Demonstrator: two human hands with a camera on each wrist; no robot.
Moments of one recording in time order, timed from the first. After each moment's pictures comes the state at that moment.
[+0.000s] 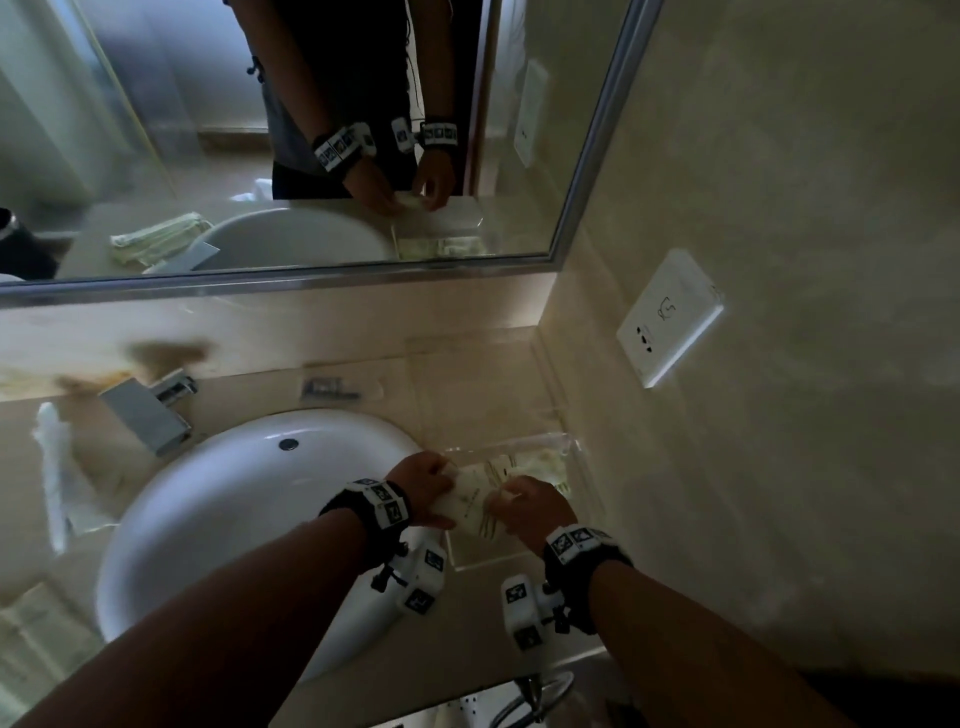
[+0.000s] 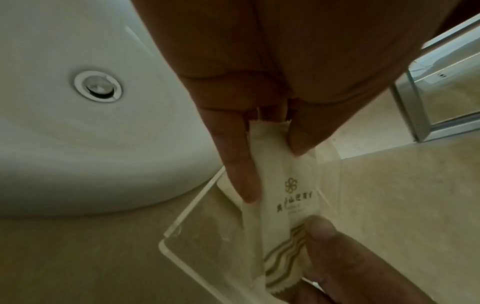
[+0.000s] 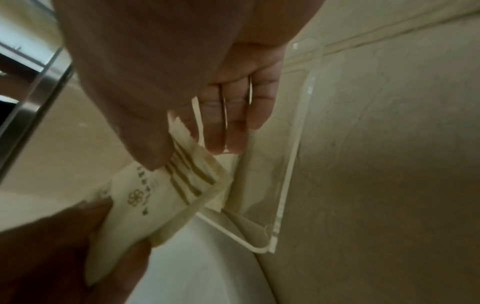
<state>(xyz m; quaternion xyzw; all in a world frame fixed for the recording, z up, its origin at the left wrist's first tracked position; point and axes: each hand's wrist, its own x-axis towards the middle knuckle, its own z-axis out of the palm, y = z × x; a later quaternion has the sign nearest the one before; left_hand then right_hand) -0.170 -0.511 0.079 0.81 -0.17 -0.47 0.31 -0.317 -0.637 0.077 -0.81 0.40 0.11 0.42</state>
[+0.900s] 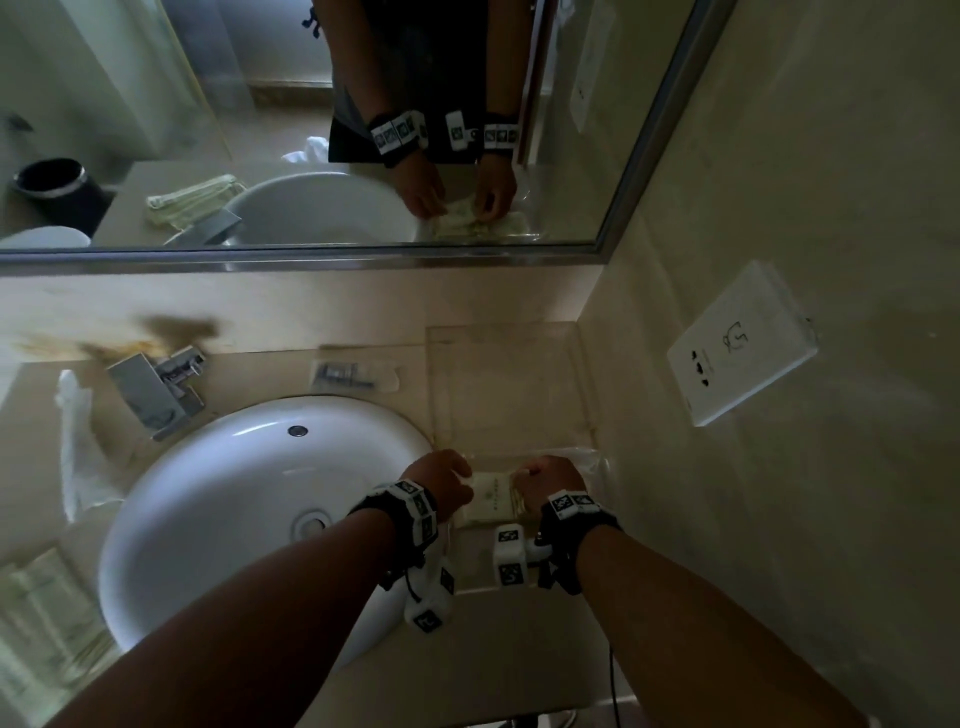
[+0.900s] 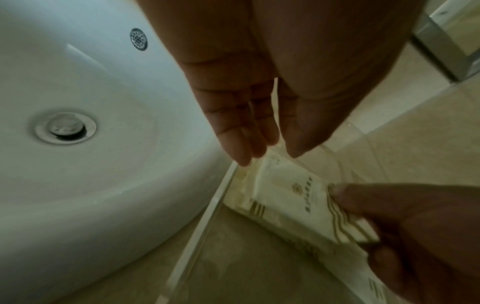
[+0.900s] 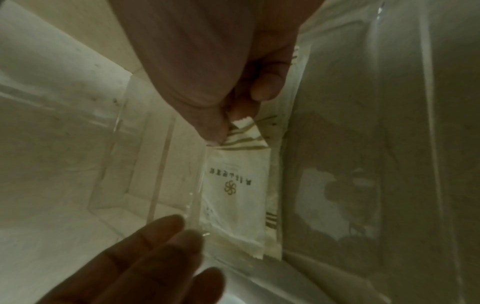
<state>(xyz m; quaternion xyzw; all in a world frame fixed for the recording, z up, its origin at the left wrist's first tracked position) -0.153 -0.557 0.038 0.86 -0.17 -0.42 0.22 -0.261 -0.705 0.029 -0.84 0.38 0.16 0.35</state>
